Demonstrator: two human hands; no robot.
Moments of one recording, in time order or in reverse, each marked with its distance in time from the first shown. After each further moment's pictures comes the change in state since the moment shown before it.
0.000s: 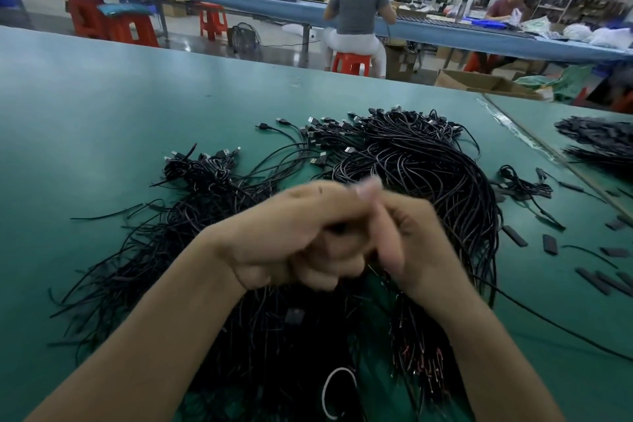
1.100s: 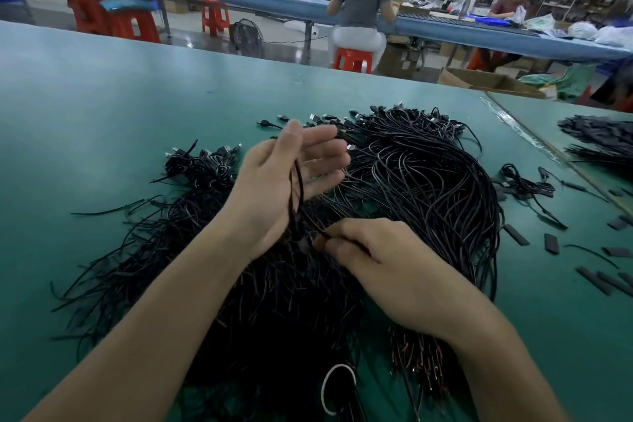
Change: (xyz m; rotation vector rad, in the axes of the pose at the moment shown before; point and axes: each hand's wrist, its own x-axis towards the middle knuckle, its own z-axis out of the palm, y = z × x) left_hand 0.012 -0.015 -0.027 0.026 0.831 0.384; right_hand -0.009 -0.017 0.003 -0.307 -0.357 0.189
